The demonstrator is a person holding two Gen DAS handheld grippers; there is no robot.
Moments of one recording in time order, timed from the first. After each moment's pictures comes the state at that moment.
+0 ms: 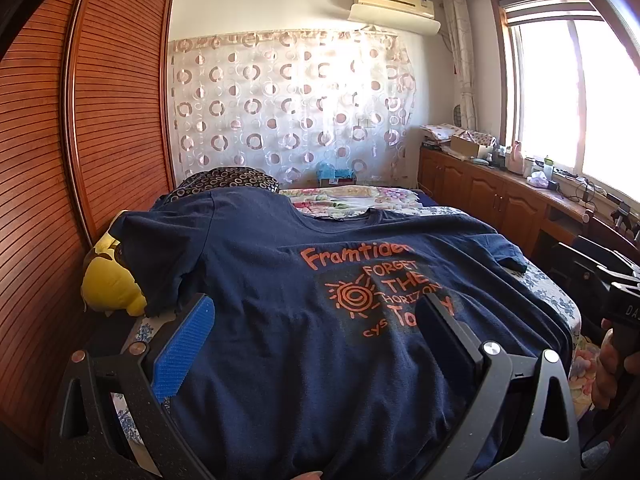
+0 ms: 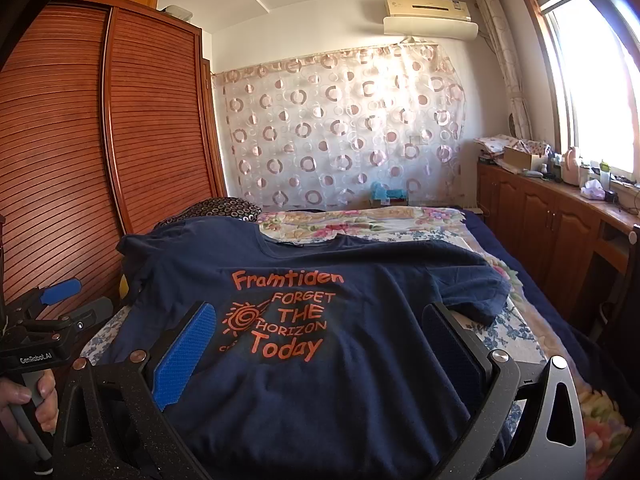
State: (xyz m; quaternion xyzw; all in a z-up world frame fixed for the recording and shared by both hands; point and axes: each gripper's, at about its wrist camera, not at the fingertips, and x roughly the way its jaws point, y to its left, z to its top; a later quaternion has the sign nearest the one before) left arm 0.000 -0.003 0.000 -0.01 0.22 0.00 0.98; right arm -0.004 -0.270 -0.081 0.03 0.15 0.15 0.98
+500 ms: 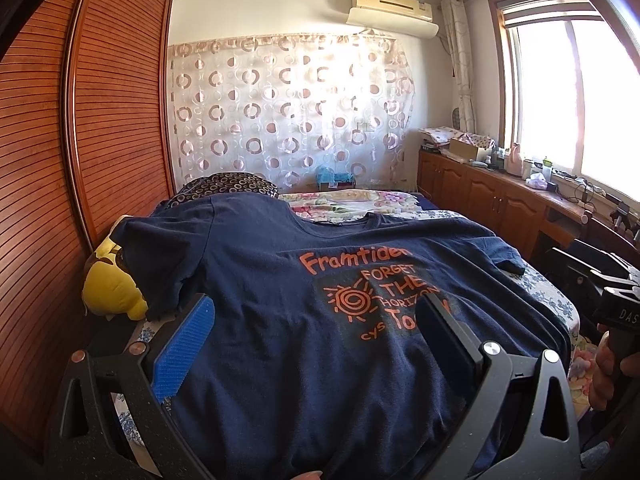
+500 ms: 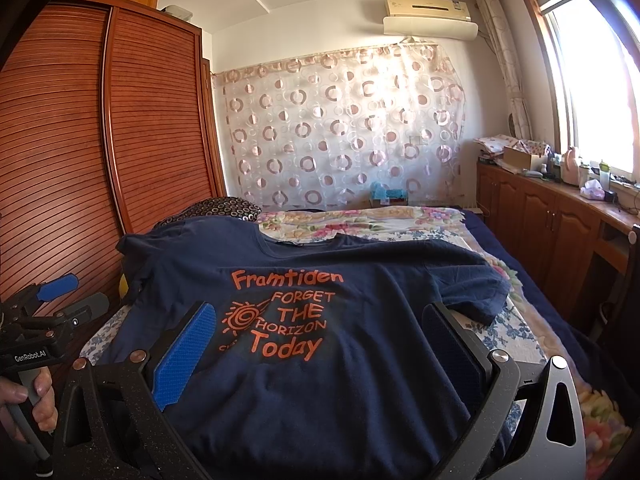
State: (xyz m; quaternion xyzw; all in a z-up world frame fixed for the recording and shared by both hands) left arm -0.002 -0.007 0.003 0.00 0.21 0.00 0.98; right arm -0.005 -0.270 -0.082 0.03 0.15 0.15 0.98
